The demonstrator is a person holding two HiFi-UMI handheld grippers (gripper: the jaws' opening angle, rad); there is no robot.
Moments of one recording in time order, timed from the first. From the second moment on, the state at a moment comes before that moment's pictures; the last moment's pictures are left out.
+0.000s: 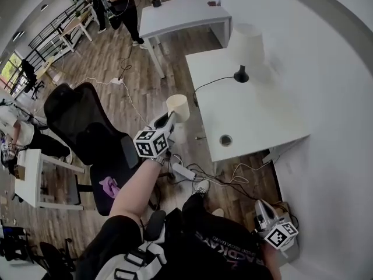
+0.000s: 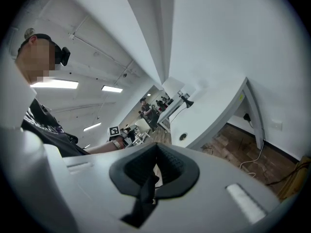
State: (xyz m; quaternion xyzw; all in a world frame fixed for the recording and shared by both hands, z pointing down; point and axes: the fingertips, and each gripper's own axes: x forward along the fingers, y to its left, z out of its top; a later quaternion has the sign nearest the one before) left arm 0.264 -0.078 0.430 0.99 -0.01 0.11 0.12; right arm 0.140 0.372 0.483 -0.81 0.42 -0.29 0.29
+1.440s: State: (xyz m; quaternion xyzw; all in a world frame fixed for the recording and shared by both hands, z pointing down) left arm -0.176 -0.358 0.516 0.92 -0.34 0.10 0.19; right arm 0.007 0.065 0.503 -0.65 0.63 -0.40 0.16
